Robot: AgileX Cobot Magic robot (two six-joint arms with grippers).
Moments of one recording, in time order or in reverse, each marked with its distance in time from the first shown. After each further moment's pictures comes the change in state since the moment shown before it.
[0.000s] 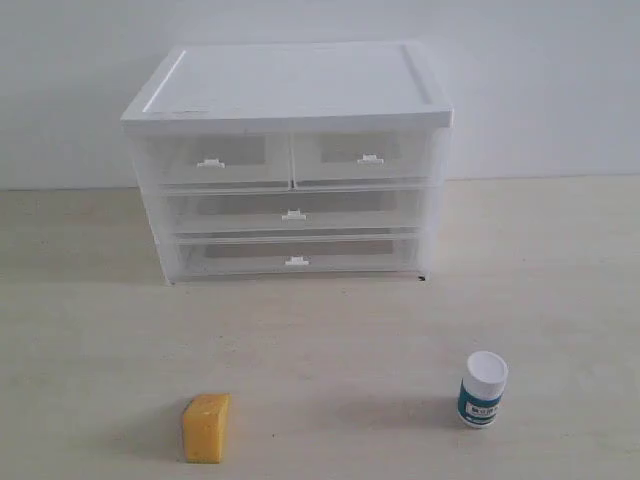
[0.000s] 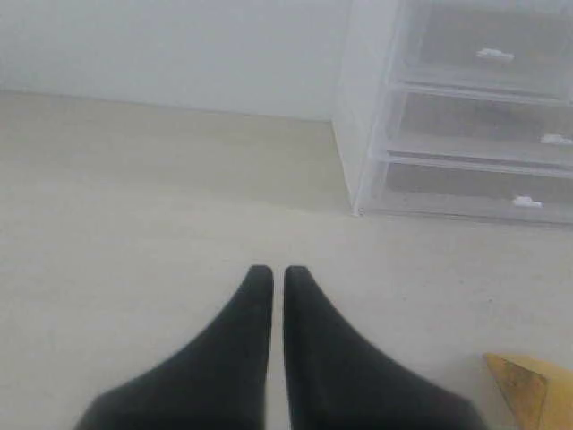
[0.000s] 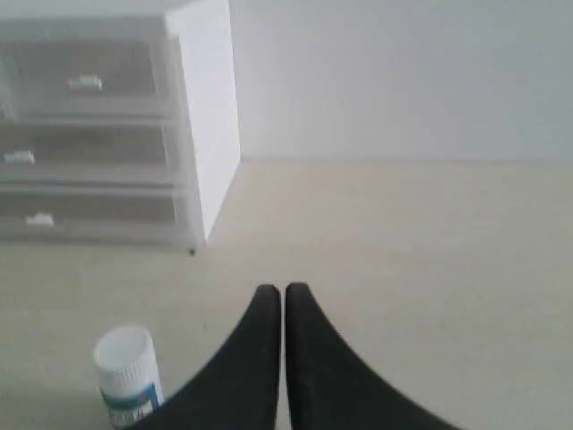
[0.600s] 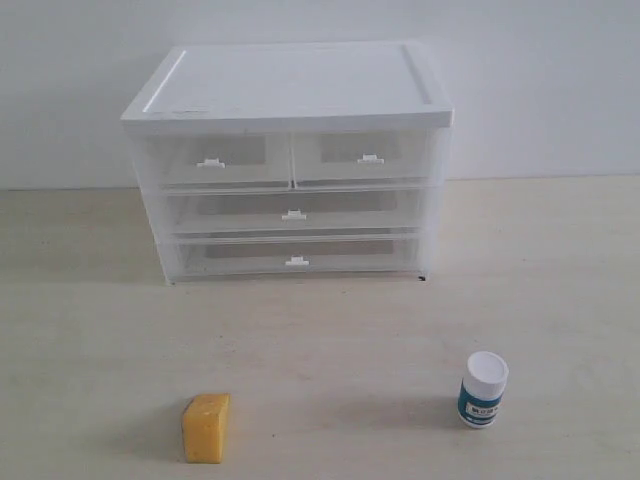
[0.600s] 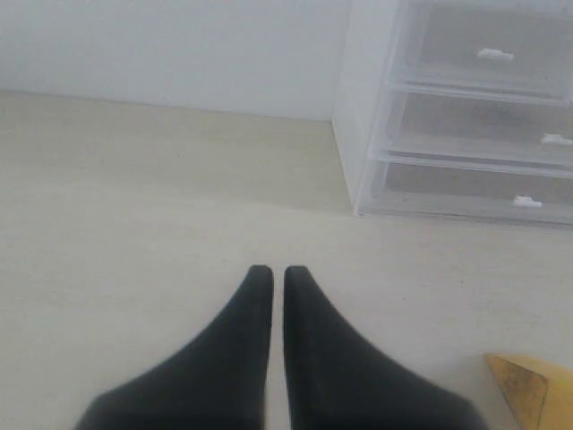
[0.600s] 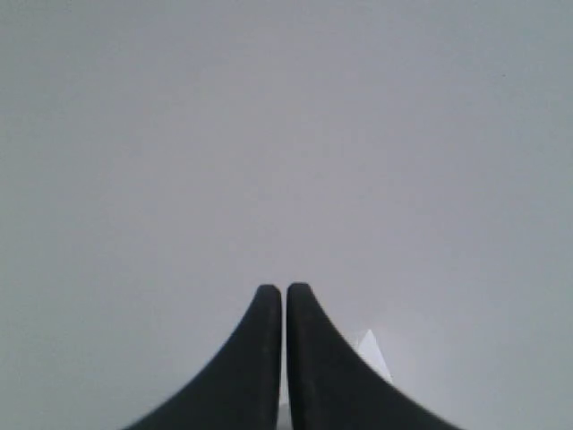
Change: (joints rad) left arm 0.000 0.000 0.000 0.000 0.000 0.000; right arm 0.000 -0.002 -0.002 -0.054 -0.638 0.467
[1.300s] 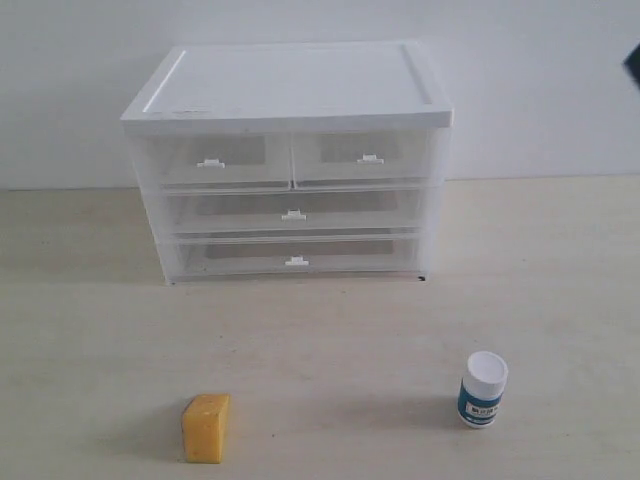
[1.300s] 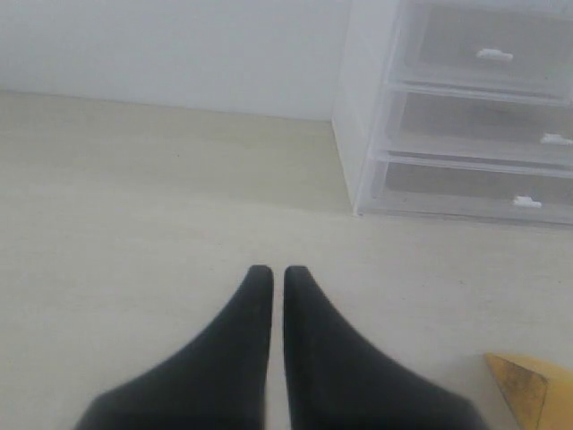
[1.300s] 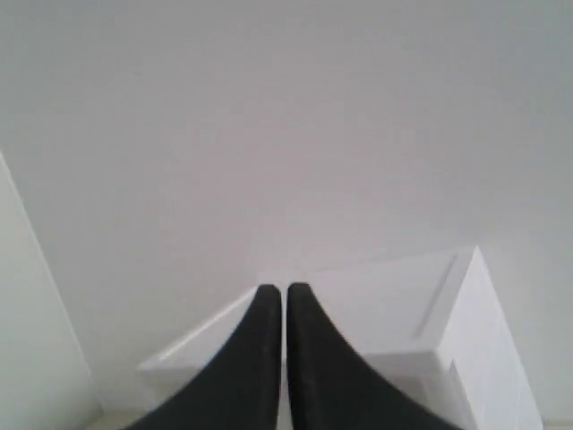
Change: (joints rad) left arm 0.000 0.000 0.000 0.000 0.000 0.000; right arm 0.000 0.913 -0.316 -0.323 -0.452 0.199
